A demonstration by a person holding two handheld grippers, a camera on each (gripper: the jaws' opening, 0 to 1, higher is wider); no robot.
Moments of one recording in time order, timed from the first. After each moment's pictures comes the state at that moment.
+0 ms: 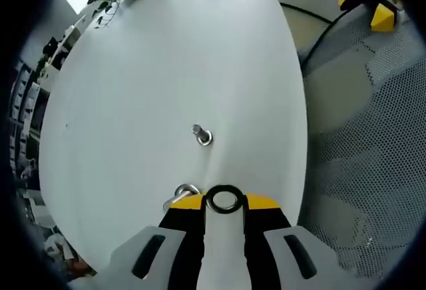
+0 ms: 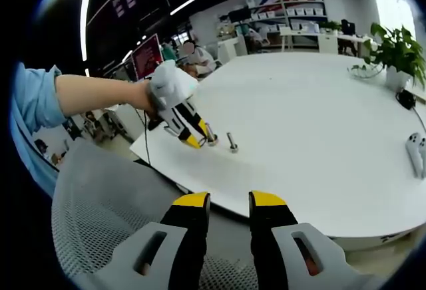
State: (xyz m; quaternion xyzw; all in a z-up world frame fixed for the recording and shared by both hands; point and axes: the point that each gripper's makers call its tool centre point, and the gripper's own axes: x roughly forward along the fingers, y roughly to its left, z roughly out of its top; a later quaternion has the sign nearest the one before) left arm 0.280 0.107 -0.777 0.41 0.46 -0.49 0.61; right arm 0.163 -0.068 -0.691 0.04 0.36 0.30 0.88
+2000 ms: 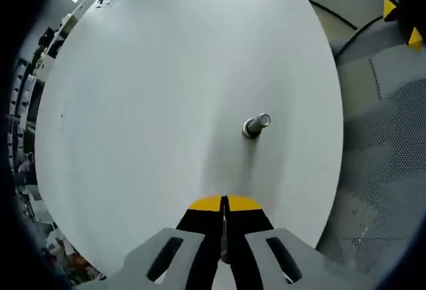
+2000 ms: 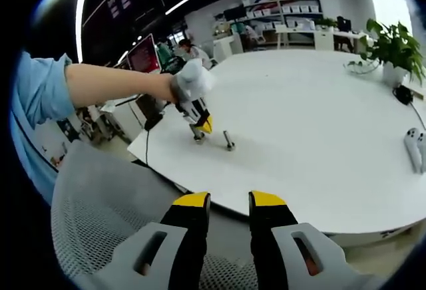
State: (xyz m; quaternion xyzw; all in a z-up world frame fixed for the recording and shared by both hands) left arm 0.326 0.115 -0.817 0.44 0.51 -0.46 0.58; right arm 0.164 -0.071 -0.694 0.04 0.37 0.29 0.88
